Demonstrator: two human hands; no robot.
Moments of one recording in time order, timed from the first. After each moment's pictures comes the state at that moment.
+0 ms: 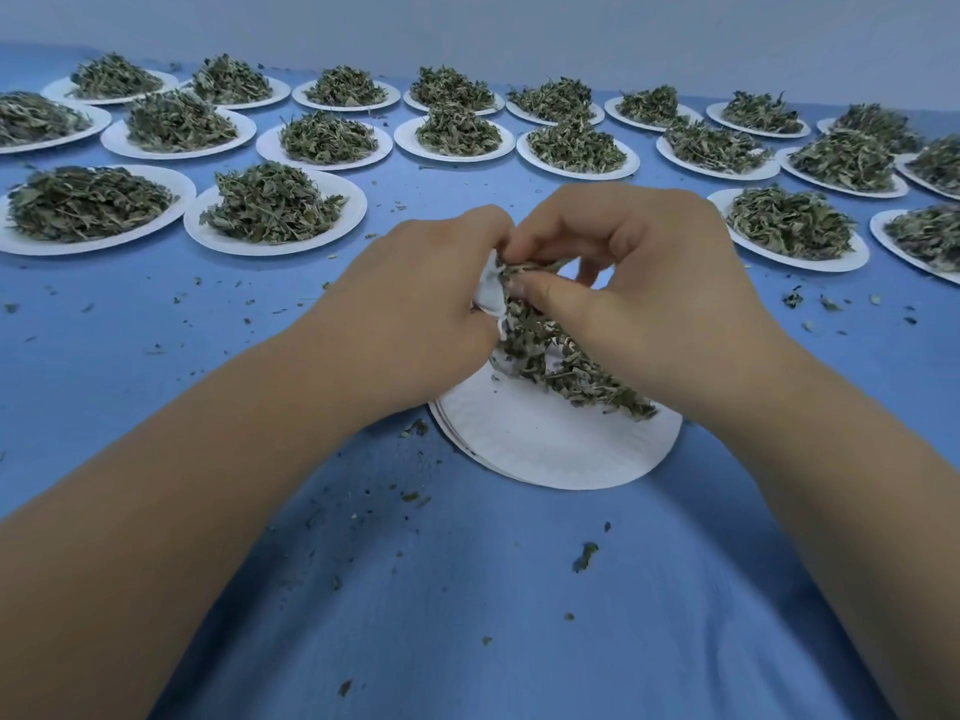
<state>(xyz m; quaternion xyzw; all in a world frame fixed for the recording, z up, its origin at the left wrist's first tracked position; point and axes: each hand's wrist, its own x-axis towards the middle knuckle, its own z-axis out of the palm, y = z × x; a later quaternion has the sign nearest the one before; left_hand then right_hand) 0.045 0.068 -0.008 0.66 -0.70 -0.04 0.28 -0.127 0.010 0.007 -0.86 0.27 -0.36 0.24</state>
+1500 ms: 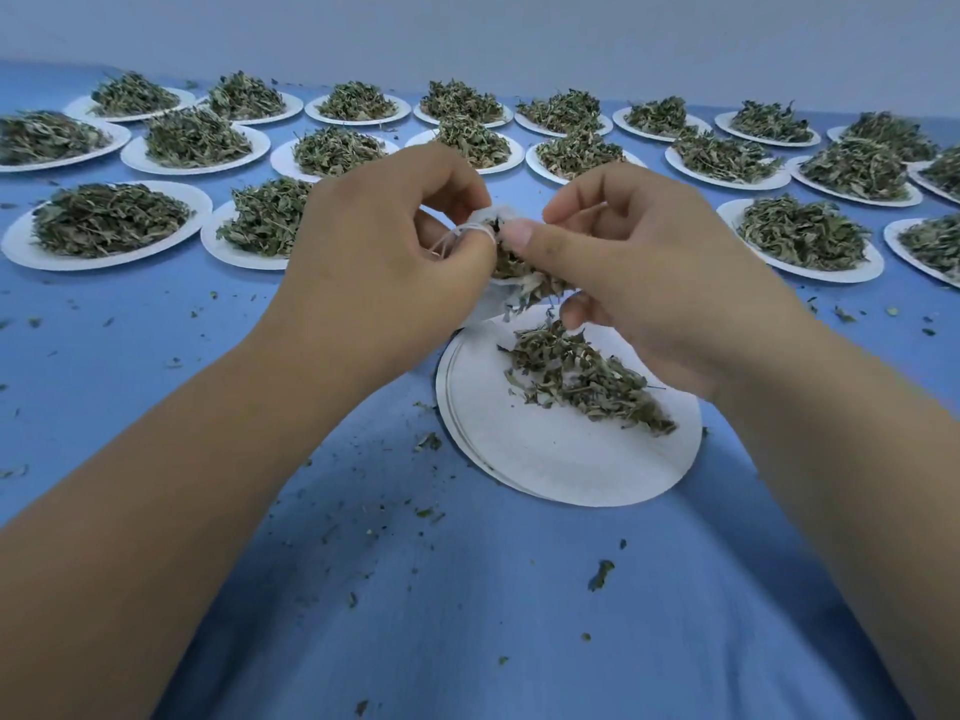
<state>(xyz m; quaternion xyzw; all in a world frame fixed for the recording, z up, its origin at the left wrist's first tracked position) 0.049 0.077 0.009 0.65 -0.58 -0.02 0.48 -0.112 -0.001 0.018 -0.70 0.37 -0.35 0.49</state>
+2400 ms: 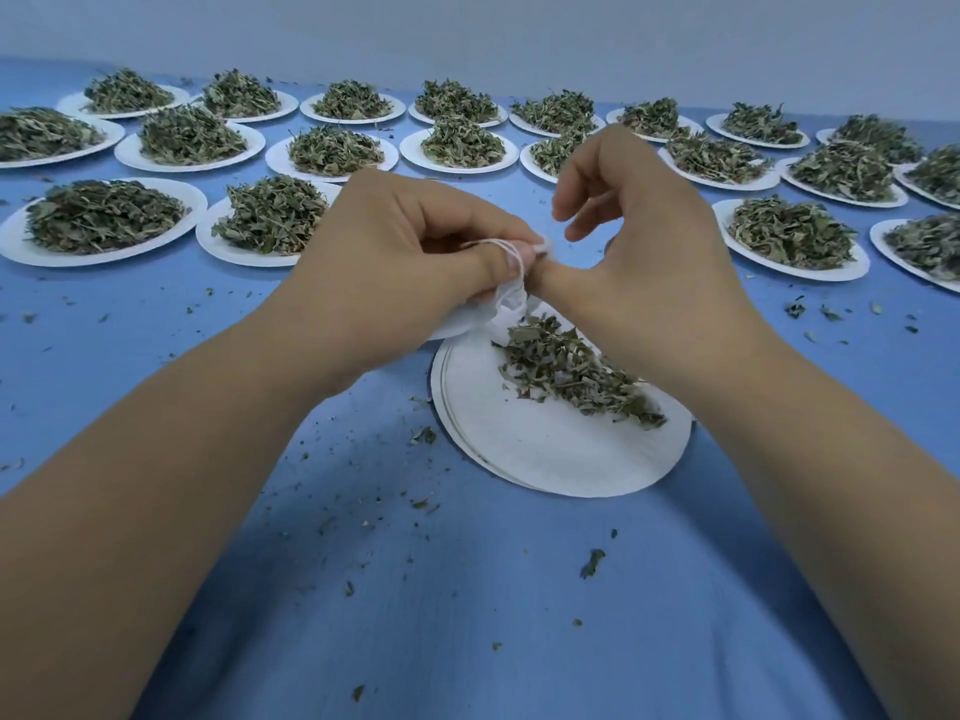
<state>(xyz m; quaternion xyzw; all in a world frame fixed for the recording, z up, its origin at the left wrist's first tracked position) 0.053 0.078 0.008 0.55 -0.59 -0.25 0.53 -0.116 -0.002 0.008 -0.83 0.34 -0.40 0.19</state>
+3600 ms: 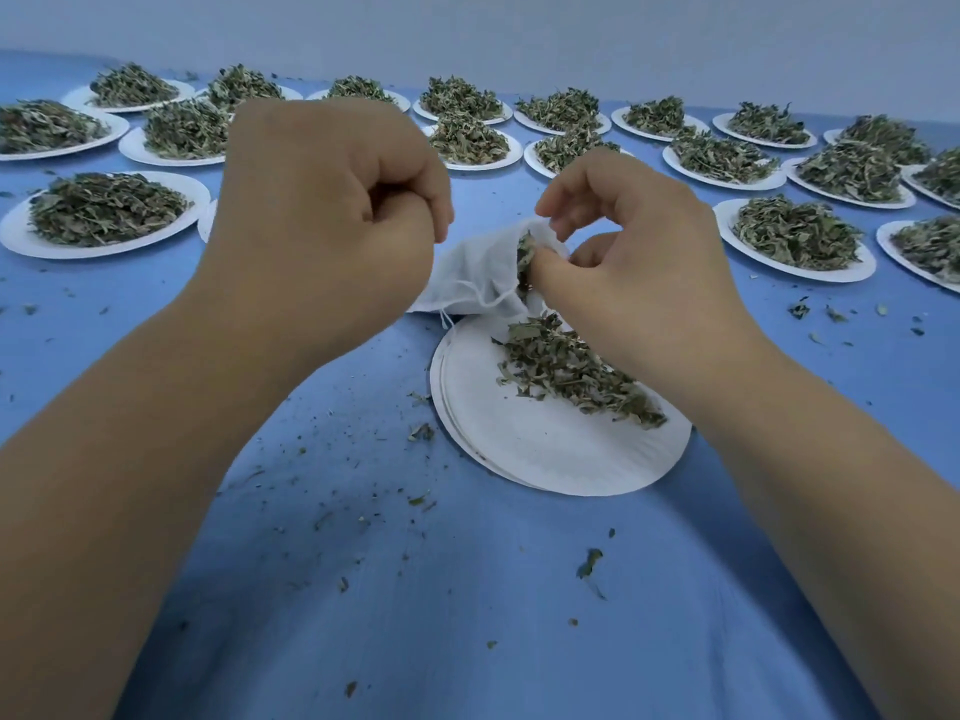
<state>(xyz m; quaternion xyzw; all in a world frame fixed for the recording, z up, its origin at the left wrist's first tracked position) 0.061 0.094 0.029 0.61 -0.65 0.05 0.45 -0.112 -0.001 0.004 -0.81 0.35 -0.40 0.24</state>
